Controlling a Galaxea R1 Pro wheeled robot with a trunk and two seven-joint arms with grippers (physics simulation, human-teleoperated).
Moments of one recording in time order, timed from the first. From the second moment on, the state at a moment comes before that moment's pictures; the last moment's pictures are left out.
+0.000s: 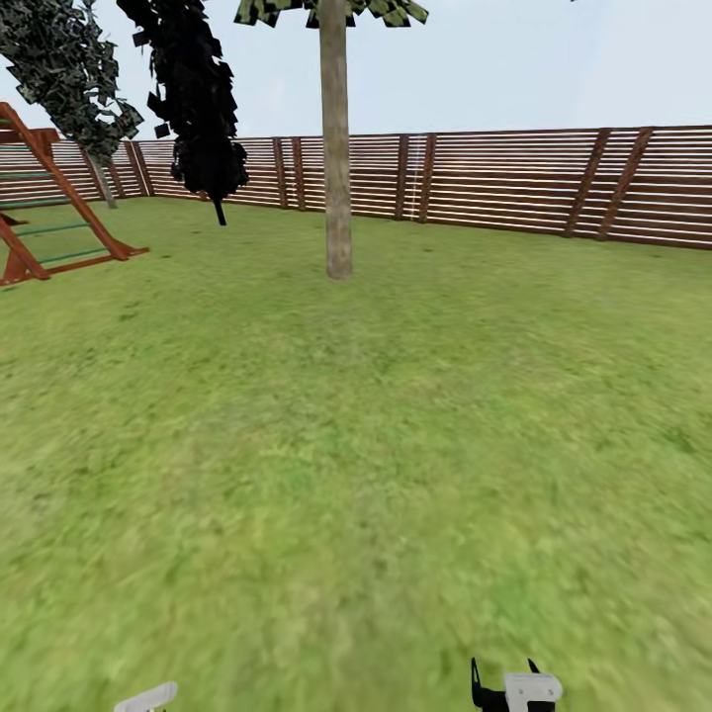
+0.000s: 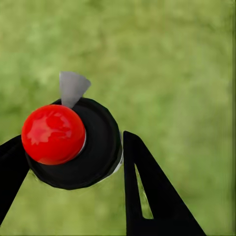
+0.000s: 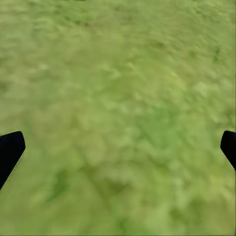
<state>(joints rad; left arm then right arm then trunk) -0.37 0.12 0.86 -0.07 -0.54 -0.47 0.01 -0.33 0.04 -0.55 -0.13 0.74 -0.78 -0.29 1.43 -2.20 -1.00</state>
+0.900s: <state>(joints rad) -0.37 0.12 0.86 -0.07 -0.54 -0.47 0.01 -0.33 0.04 -0.55 -0.13 0.74 -0.78 -0.29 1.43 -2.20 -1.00</state>
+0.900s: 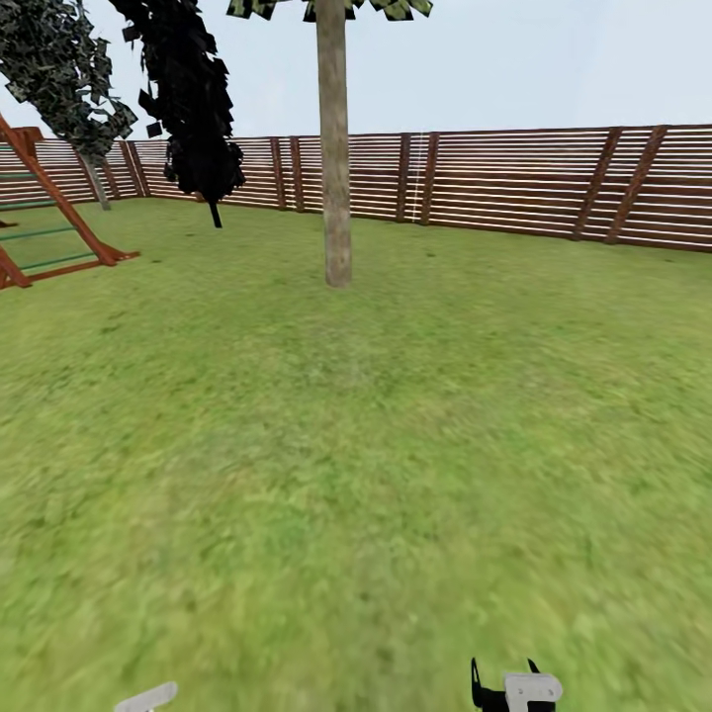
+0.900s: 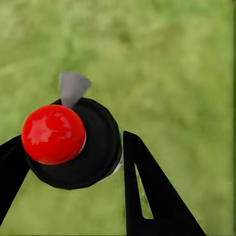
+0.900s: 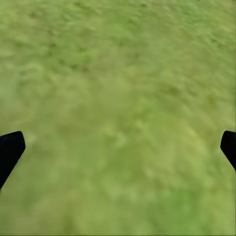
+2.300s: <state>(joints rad) -0.37 0.12 0.86 -0.07 -0.54 -0.47 0.01 -0.33 0.04 -0.55 -0.13 0.74 -0.78 -0.29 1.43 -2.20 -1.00</state>
